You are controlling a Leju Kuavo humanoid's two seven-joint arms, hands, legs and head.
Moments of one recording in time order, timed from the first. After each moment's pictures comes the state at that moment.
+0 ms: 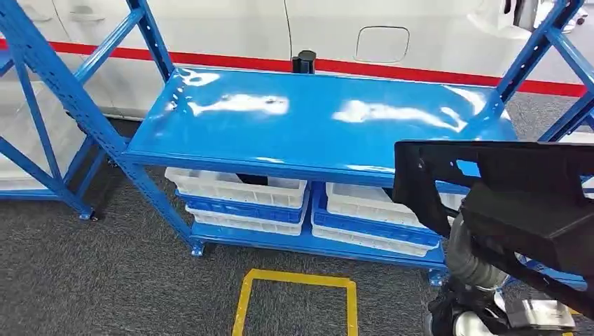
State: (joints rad) left arm -0.11 -0.01 -1.24 -0.11 1.55 0.31 -0.21; right arm 0.08 0.06 0.01 -1.88 0.07 -0.21 -0.59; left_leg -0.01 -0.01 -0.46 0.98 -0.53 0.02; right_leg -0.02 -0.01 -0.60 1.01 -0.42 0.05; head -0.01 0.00
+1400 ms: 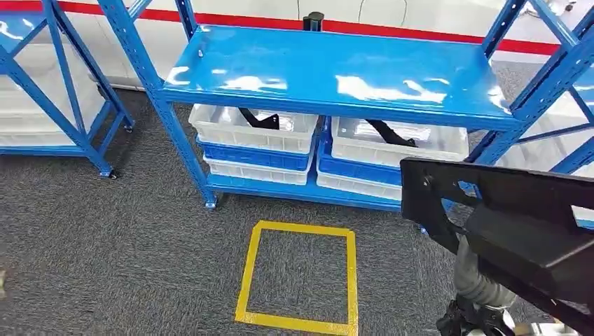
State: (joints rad) left arm -0.13 -0.01 -1.24 -0.11 1.54 0.32 -0.20; right arm 0.16 0.06 -0.05 -1.90 0.06 -0.17 -0.63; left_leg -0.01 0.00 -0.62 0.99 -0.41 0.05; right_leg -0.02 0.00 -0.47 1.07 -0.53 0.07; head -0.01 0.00
